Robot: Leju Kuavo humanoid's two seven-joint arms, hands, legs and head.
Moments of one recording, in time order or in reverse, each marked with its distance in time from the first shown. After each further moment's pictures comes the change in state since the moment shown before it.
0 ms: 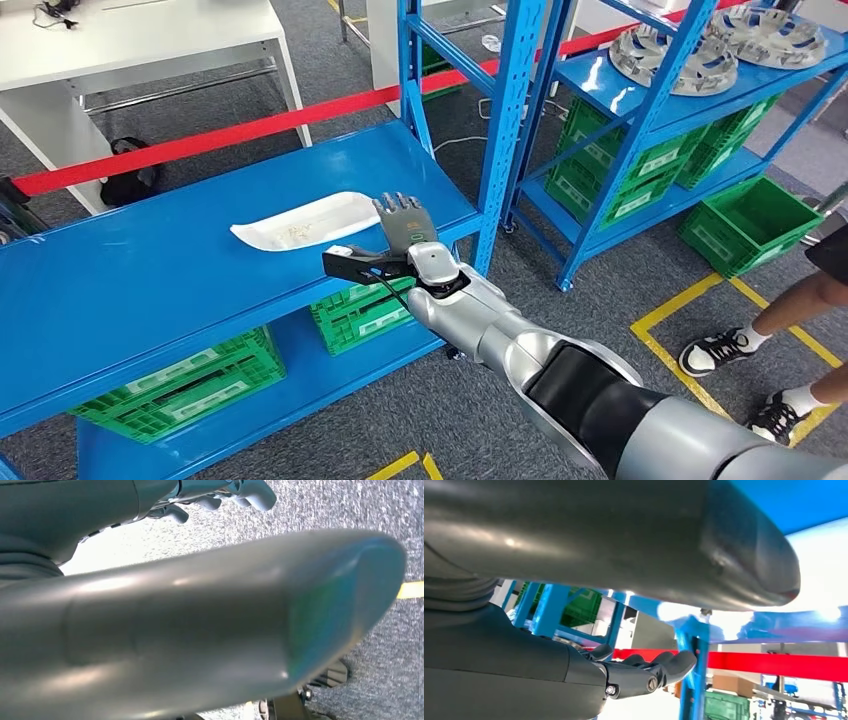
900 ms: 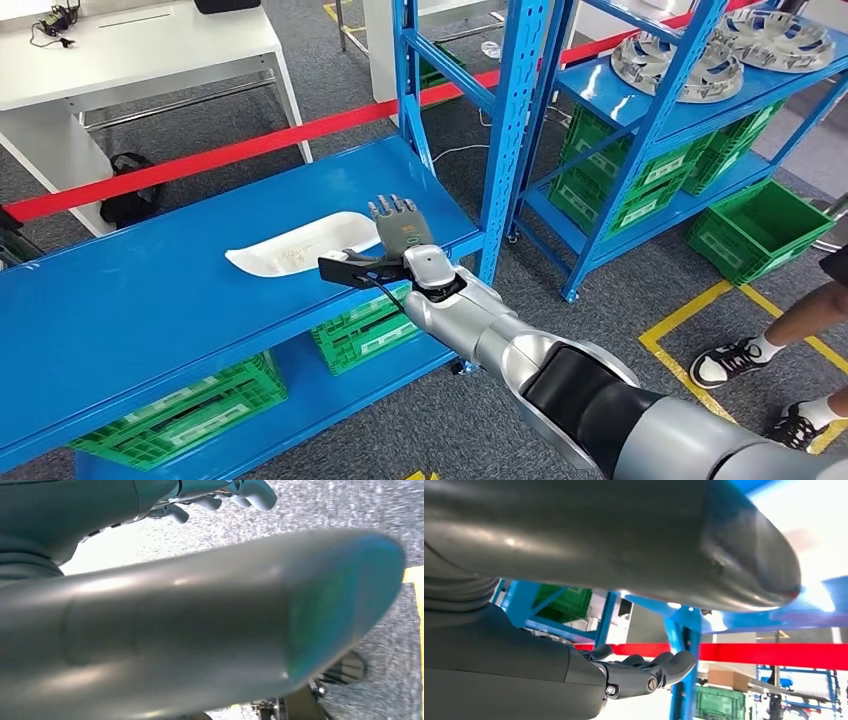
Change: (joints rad) left arm 0.003 -0.002 0.000 0.001 -0.004 0.000 -0.002; right arm 0.006 0.015 0.000 0.003 0.012 -0.007 -0.011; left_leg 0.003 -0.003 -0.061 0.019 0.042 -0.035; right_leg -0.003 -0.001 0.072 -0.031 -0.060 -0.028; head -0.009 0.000
